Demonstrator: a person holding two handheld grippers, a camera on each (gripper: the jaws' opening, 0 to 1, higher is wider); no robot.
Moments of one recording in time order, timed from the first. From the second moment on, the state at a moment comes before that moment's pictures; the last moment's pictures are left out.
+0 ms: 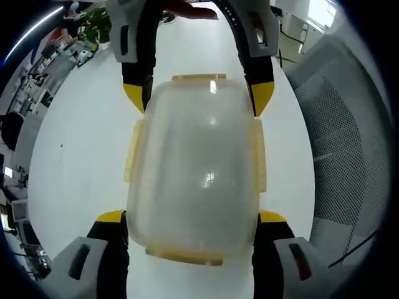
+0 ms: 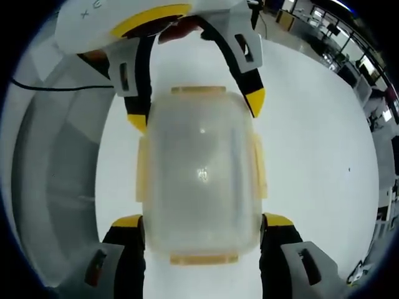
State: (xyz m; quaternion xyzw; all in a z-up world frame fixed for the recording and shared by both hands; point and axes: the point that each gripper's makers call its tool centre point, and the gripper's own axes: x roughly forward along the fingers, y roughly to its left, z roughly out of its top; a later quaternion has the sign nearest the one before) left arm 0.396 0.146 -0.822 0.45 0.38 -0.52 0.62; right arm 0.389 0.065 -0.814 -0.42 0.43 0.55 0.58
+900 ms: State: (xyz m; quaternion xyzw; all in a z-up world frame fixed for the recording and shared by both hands) left arm 0.428 0.141 -0.822 0.44 0.37 -0.52 0.63; right arm 0.423 0.061 -0.816 -0.43 0.43 0.55 0.57
